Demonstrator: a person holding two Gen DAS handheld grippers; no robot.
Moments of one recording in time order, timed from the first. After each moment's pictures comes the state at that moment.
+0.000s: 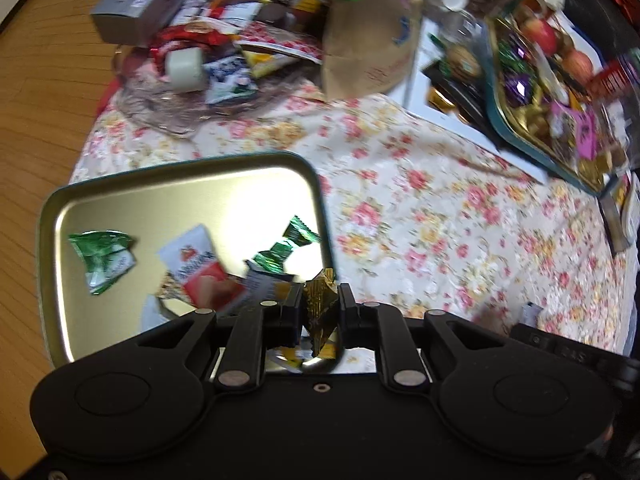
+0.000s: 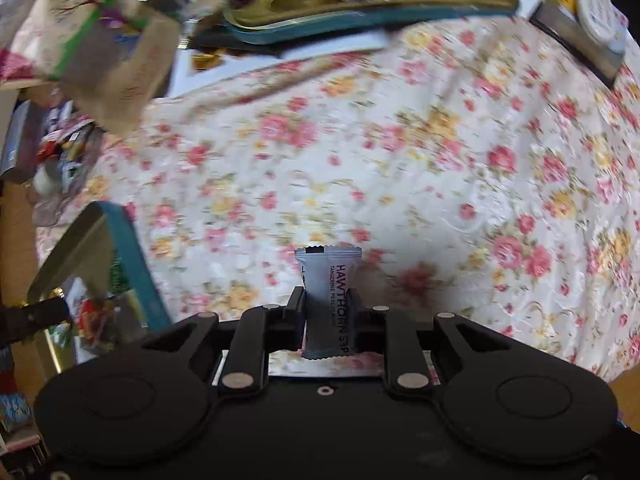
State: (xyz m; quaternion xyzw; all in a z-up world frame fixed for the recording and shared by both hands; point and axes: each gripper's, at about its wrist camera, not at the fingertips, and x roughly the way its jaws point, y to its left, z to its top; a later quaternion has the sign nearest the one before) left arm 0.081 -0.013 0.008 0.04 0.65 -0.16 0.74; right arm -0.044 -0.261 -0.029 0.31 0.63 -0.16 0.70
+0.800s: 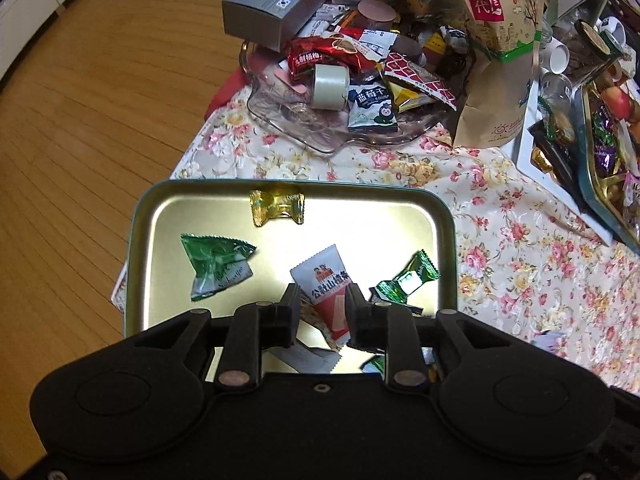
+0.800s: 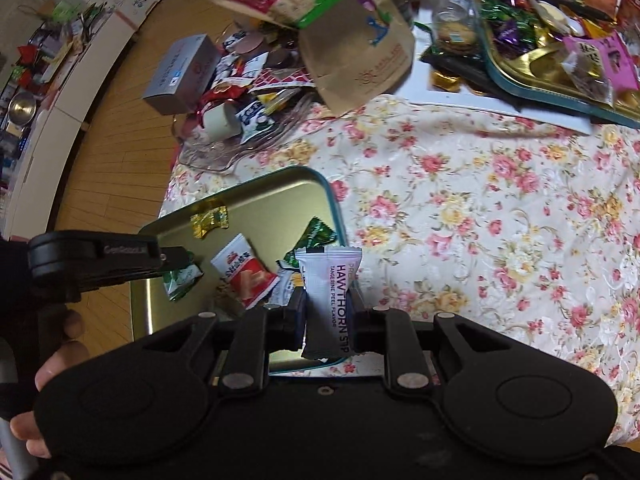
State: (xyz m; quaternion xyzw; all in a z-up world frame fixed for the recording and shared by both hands) left arm 0.108 0.067 0.008 0.01 0.64 -0.08 0.77; right arm 0.018 -0.127 0.028 0.25 0.60 -0.02 0.76
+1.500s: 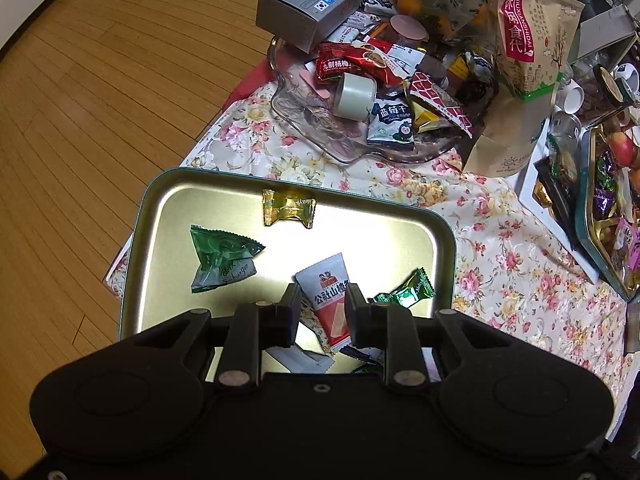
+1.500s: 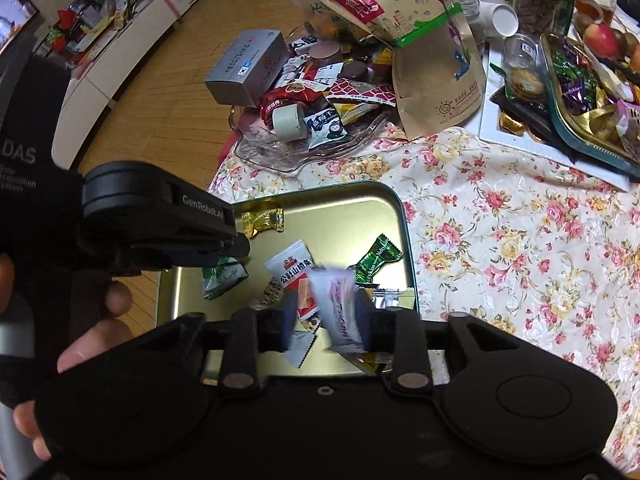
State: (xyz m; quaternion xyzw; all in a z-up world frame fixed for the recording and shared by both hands) left arm 0.118 0.087 0.011 -0.04 0.64 -0.06 0.76; right arm 0.027 -0.070 0.047 0.21 0.58 0.02 0.79
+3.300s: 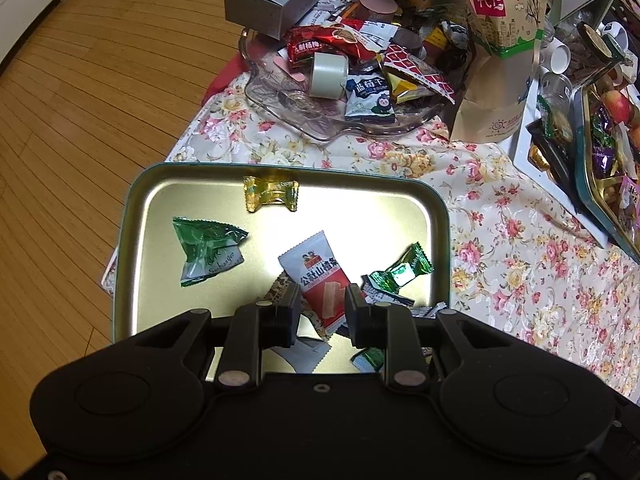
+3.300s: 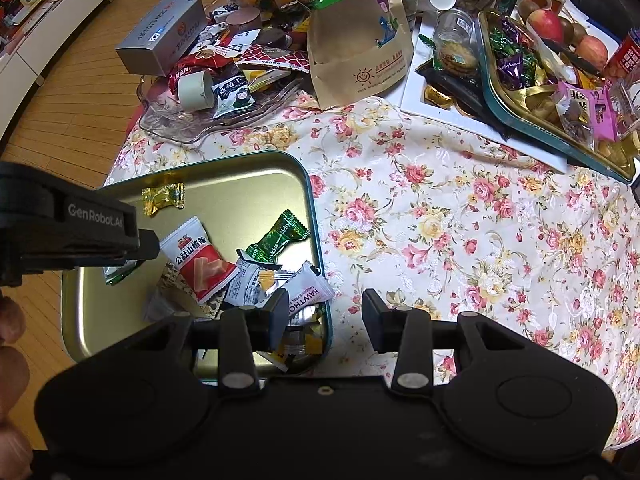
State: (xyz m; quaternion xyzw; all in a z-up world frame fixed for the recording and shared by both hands) left arm 0.101 0.067 0.005 0.00 0.64 -0.07 0.76; right arm 0.029 -0.079 0.014 0.13 0.62 -0.08 0.77
